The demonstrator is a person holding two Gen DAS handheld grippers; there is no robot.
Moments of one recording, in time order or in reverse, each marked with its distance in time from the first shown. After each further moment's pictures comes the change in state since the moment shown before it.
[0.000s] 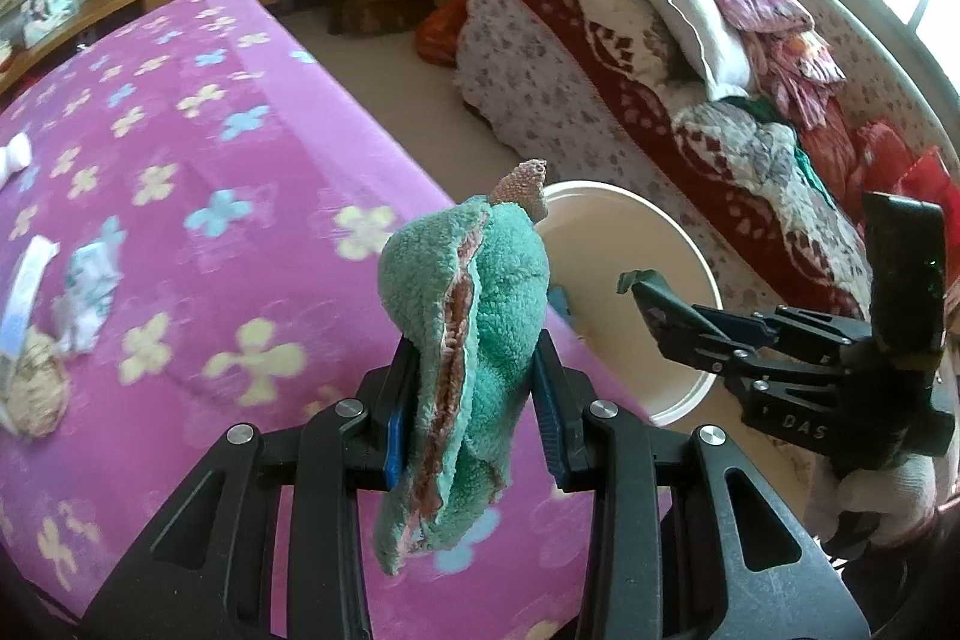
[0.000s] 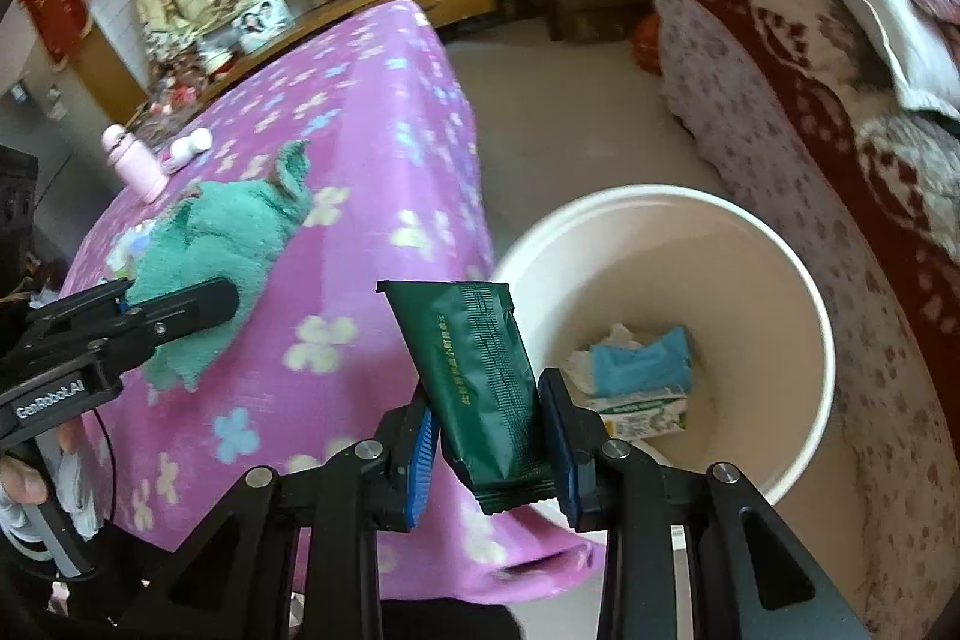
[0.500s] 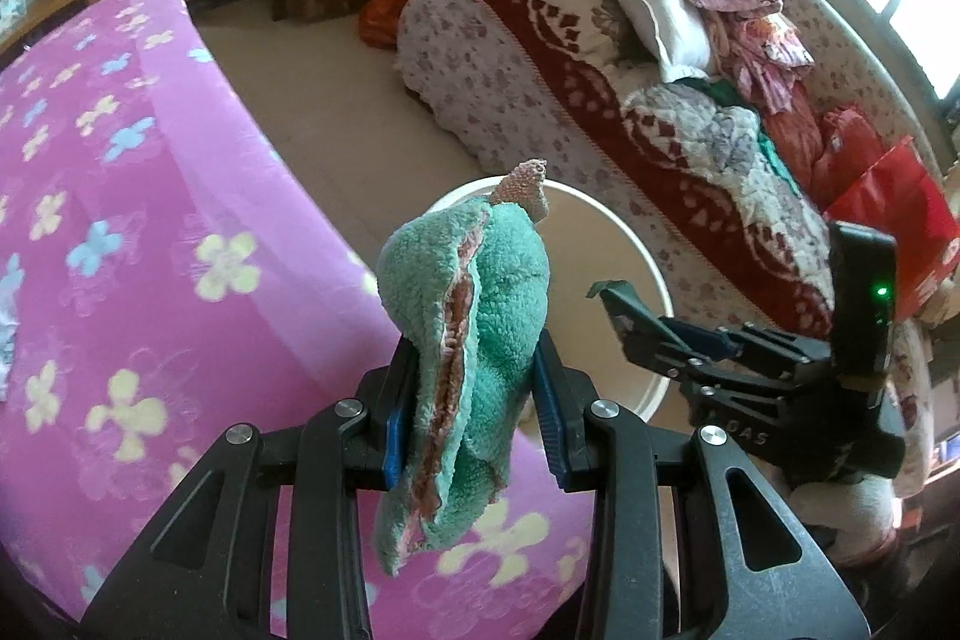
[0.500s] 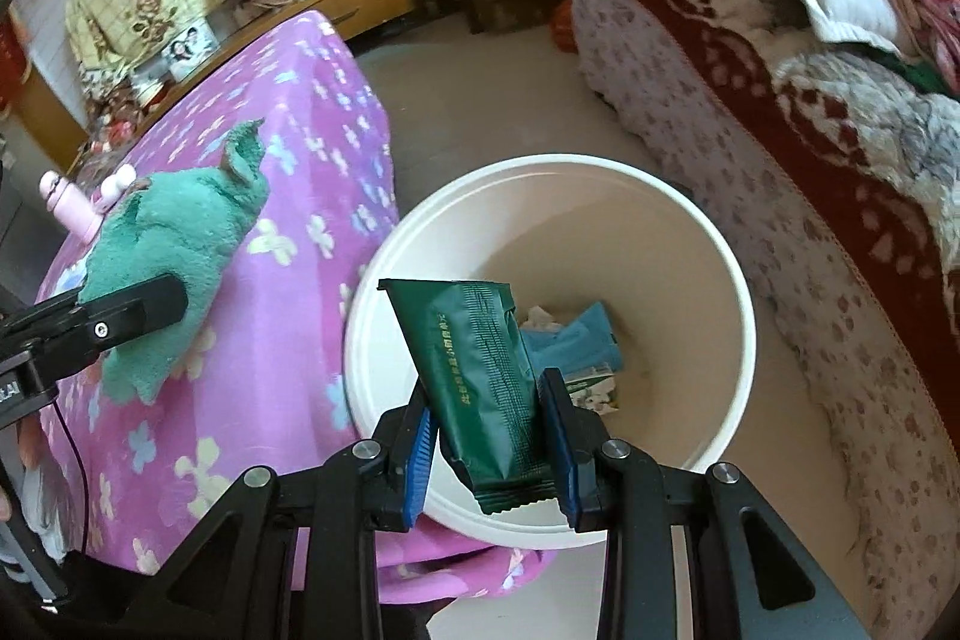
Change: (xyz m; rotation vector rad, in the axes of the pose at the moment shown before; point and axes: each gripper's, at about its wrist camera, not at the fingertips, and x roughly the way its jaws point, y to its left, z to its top) left arm 0.037 -0.041 0.023 0.014 0.047 -0.117; right arm 0.003 -0.061 -0.009 0.120 0.001 -0.103
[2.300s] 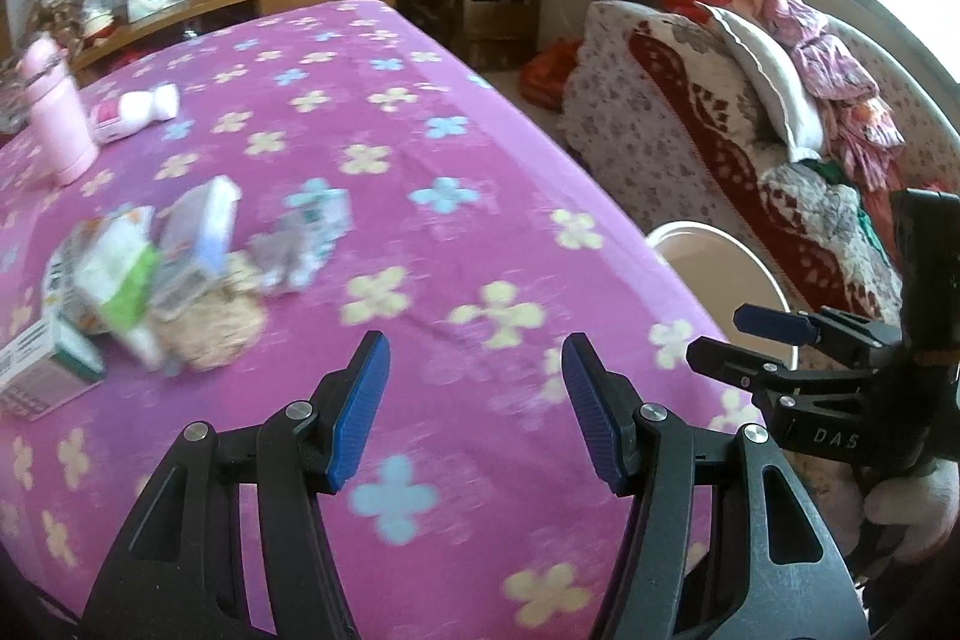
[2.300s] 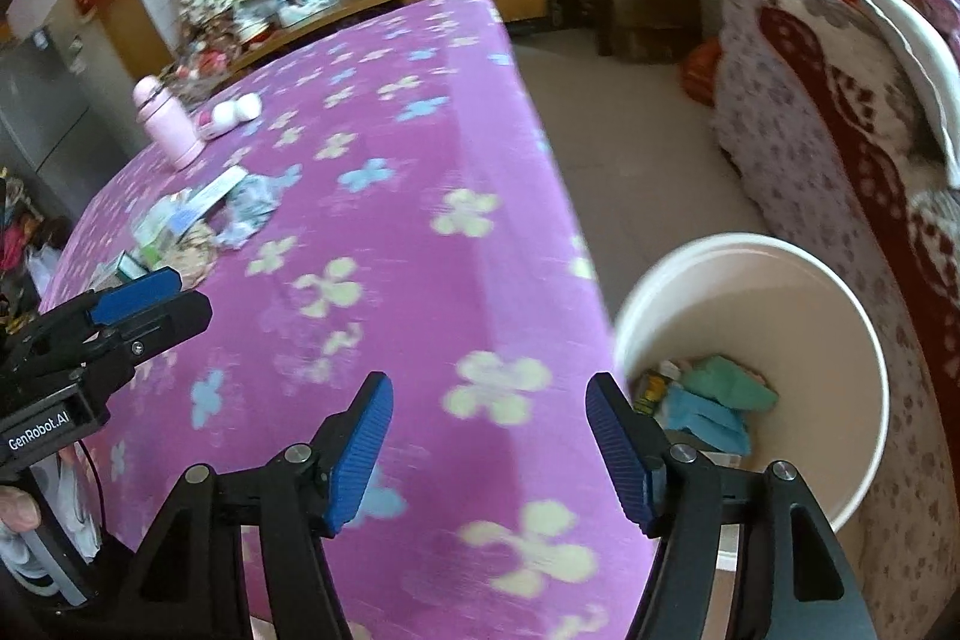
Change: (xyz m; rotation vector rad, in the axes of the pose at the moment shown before) left arm -0.122 0.125 -0.078 -0.139 -0.176 0.294; right arm 0.003 0.176 0.002 -0.245 -0.011 0.107
